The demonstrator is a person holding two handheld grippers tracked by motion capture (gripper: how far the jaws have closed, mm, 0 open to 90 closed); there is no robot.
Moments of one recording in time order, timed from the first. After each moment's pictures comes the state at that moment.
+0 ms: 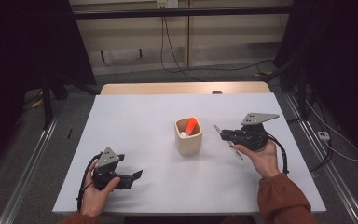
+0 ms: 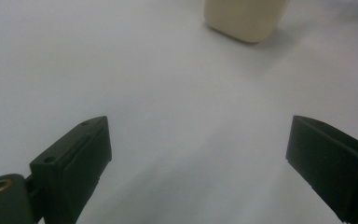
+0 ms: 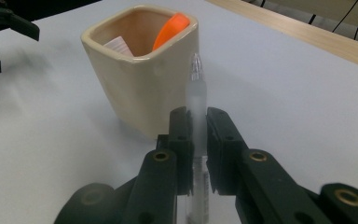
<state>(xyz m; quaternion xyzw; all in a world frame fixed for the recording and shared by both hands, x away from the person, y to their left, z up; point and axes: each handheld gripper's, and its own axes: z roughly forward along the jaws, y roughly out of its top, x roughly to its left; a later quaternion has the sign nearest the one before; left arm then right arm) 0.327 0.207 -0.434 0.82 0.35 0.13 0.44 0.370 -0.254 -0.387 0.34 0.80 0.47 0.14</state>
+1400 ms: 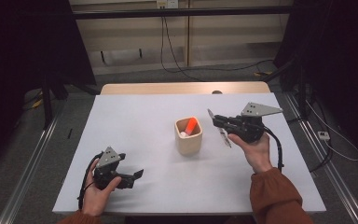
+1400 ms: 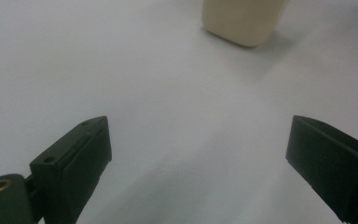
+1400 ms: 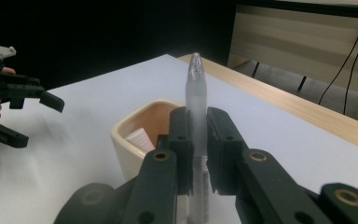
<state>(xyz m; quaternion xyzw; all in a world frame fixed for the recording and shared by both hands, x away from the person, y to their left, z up) 0.328 0.203 -0.432 0.82 0.34 0.14 0.44 0.374 -0.233 -0.352 0.31 0.75 0.56 0.18</state>
